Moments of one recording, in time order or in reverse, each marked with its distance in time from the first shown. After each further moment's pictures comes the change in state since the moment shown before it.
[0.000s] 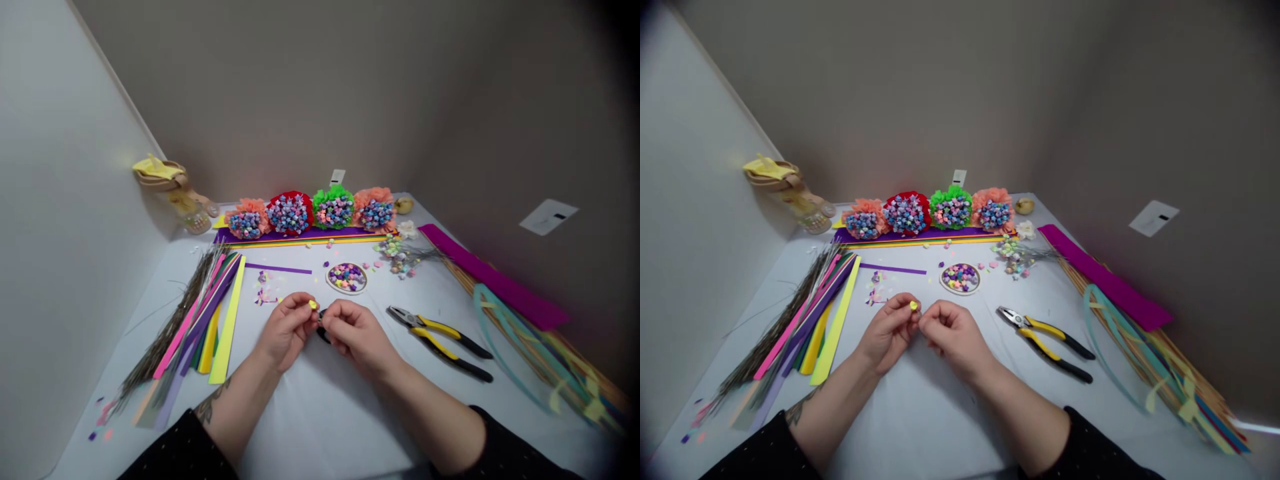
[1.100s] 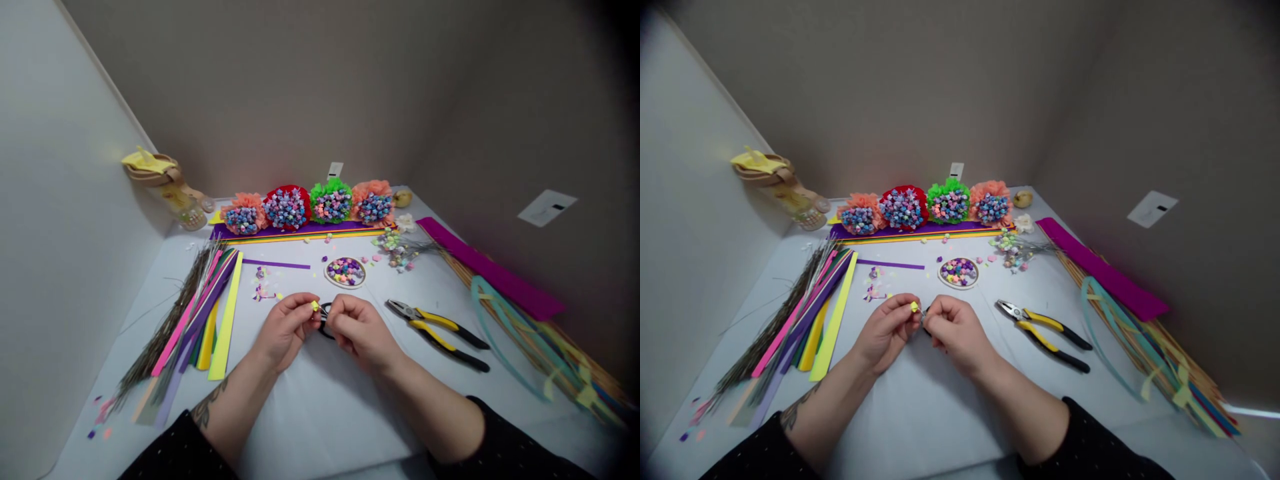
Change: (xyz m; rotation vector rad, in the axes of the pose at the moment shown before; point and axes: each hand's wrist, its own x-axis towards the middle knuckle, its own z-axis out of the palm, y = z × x) left_hand -0.005 -0.002 0.001 0.074 -0.012 -0.029; right_hand -0.004 -0.008 0.001 -0.024 0.050 0.046
